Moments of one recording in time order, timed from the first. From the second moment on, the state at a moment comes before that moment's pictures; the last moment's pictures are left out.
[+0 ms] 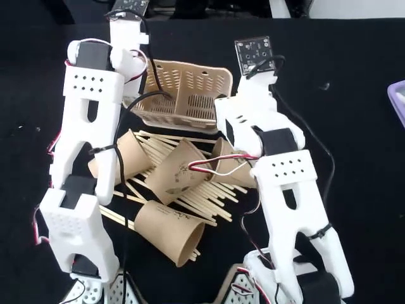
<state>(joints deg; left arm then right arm) 3.2 18.2 -43.1 96.5 -5.1 -11.0 -28.4 31.8 45.5 -1.2</state>
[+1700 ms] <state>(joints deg) -14.3 -26.6 8.7 84.5 -5.6 -10.5 -48.2 48.7 55.9 2.4</state>
